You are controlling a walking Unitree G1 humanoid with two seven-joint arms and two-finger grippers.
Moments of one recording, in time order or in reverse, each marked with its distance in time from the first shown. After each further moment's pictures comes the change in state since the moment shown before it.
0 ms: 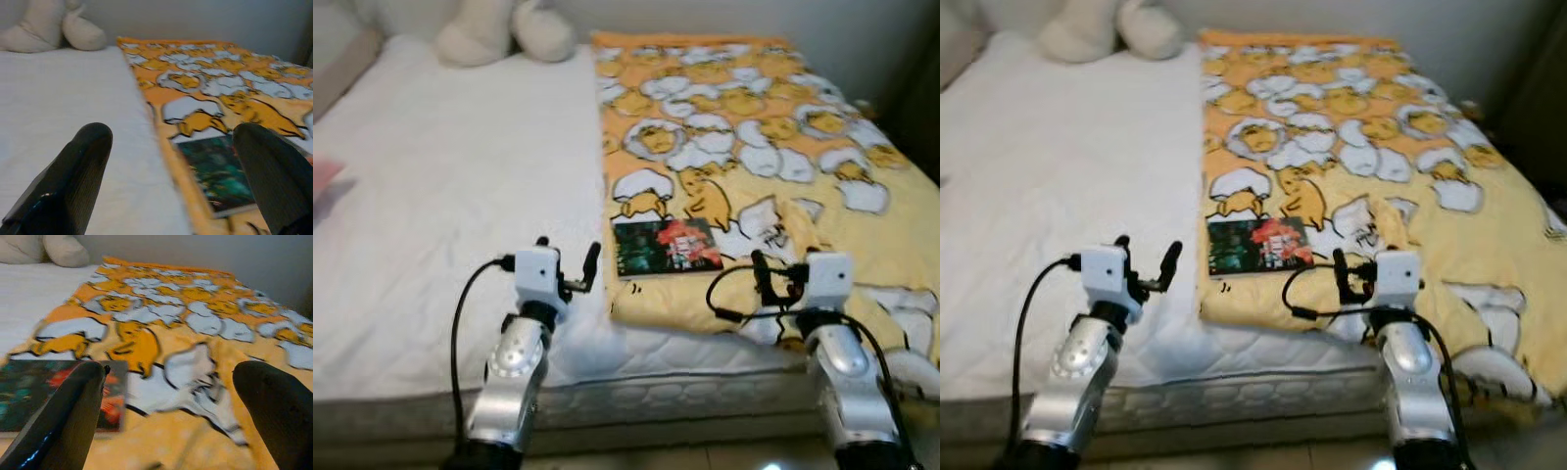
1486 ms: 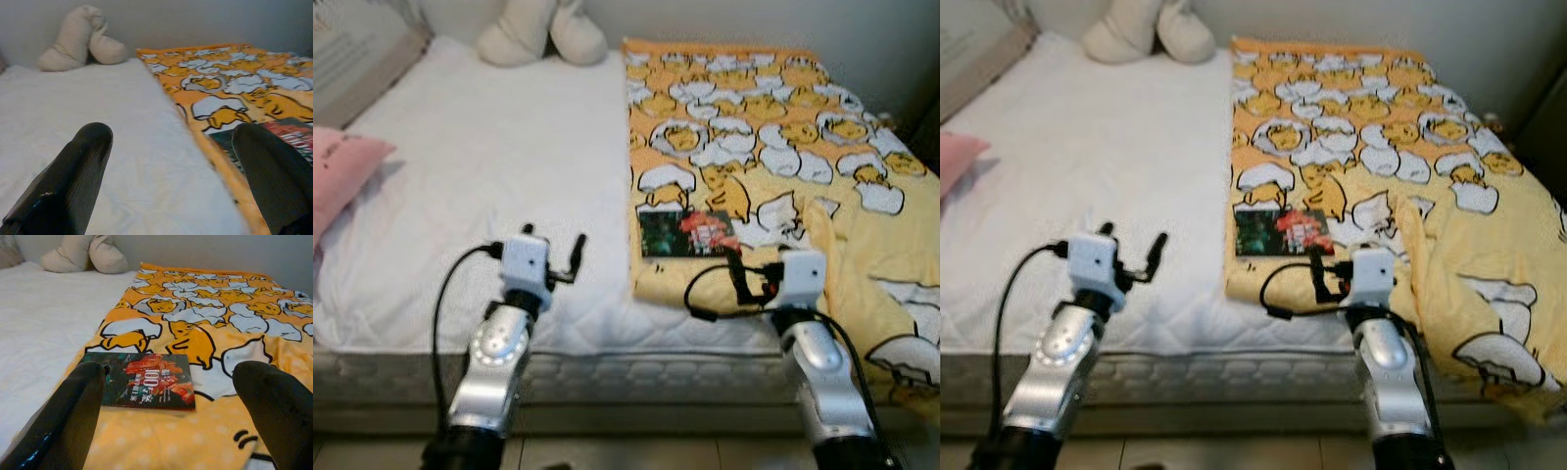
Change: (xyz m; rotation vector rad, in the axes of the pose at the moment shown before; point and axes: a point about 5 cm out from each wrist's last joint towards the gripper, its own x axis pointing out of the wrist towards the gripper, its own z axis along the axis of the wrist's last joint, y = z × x) left arm 0.006 0.010 0.006 0.078 -0.009 -0.024; right arm 0.004 0.021 -0.003 0.043 0.006 0.054
